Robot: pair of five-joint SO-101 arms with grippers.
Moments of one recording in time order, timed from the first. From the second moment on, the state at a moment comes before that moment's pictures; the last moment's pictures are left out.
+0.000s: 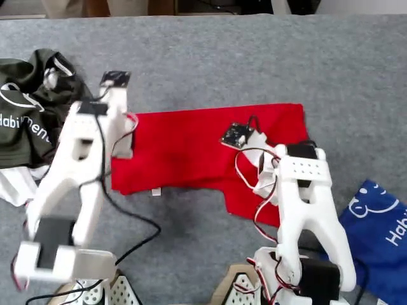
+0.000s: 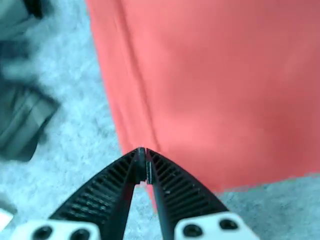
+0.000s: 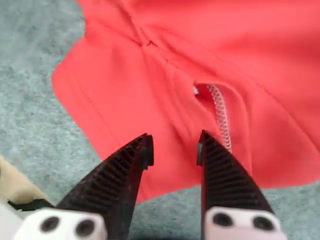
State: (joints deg) left arm -0.1 -7.3 24.8 68.5 -8.6; right arm 2.5 -21.5 50.5 63.9 54.0
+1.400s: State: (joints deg) left arm -5.1 -17.3 34.6 68.4 -11.3; right arm 2.5 -21.2 53.8 55.1 51.6
